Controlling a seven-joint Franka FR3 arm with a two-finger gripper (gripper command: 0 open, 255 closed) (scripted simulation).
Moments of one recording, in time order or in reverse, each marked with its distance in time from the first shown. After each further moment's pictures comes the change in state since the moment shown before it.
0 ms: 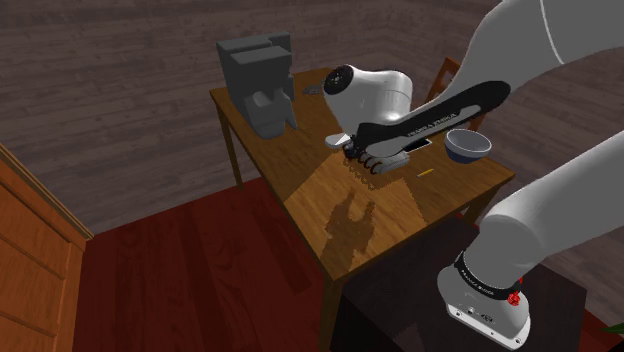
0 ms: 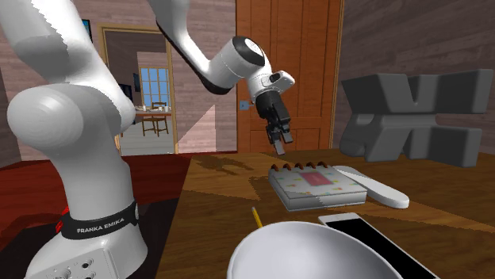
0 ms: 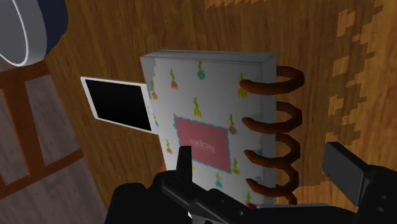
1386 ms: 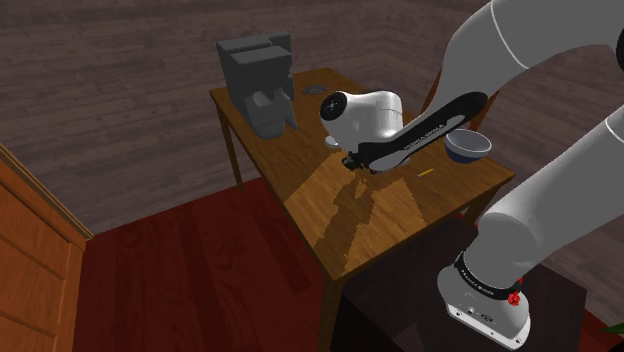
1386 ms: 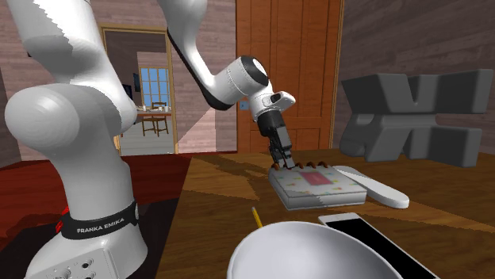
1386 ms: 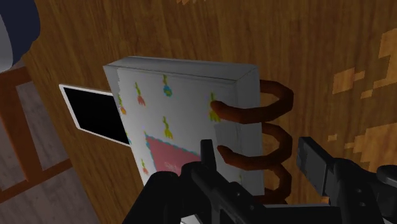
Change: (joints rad) arm -0.039 0.132 0.031 -0.016 -0.140 0.068 0.169
